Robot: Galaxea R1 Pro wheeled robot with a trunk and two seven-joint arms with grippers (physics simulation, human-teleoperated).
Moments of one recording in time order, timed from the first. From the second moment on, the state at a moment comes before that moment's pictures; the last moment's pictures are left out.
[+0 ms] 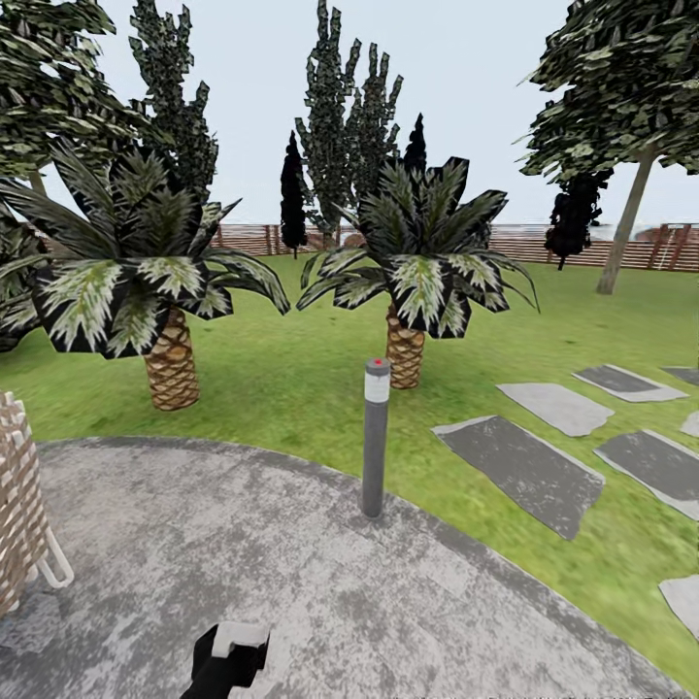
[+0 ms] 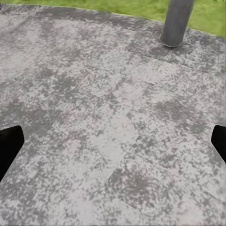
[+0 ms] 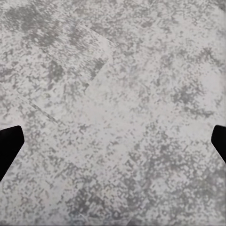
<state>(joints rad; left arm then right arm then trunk) -0.14 -0.05 0.00 -0.81 -0.12 -0.06 -0.01 0.00 -0.01 -0.09 -0.87 -0.01 0.23 0.01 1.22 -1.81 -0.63</state>
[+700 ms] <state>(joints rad) -0.14 -0.05 0.00 -0.88 -0.12 -0.06 -0.01 0.00 -0.01 -0.09 -0.87 -0.01 0.23 0.01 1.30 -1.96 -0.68</state>
